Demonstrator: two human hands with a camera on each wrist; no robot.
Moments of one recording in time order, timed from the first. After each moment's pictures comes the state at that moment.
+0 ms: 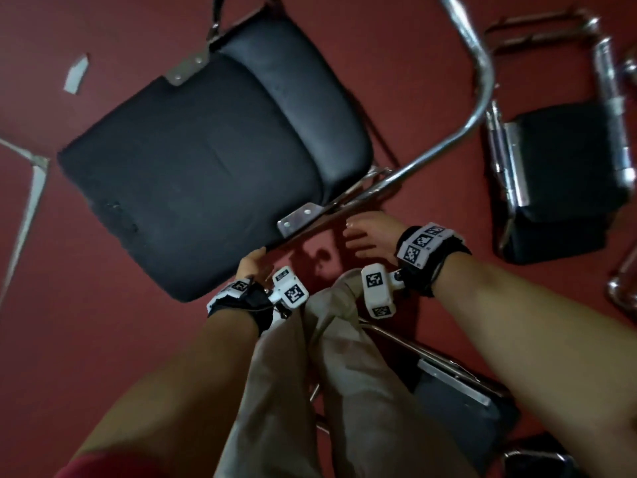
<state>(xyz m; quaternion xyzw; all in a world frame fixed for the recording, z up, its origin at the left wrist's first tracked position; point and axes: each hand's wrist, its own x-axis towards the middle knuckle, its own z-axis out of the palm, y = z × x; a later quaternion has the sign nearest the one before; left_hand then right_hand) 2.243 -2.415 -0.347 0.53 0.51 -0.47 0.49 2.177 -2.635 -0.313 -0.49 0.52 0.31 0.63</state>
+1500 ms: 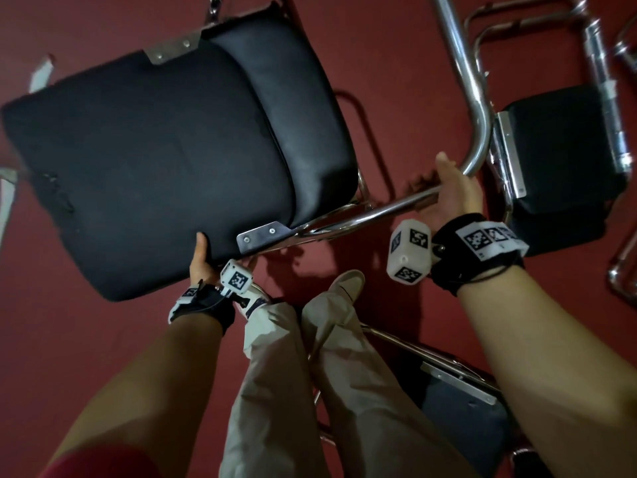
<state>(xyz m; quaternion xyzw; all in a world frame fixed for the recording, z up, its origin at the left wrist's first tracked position) 2.269 -2.380 -0.403 0.36 0.49 -0.37 0.71 2.169 -2.708 -0.305 -0.28 0.65 -0.21 0.67</state>
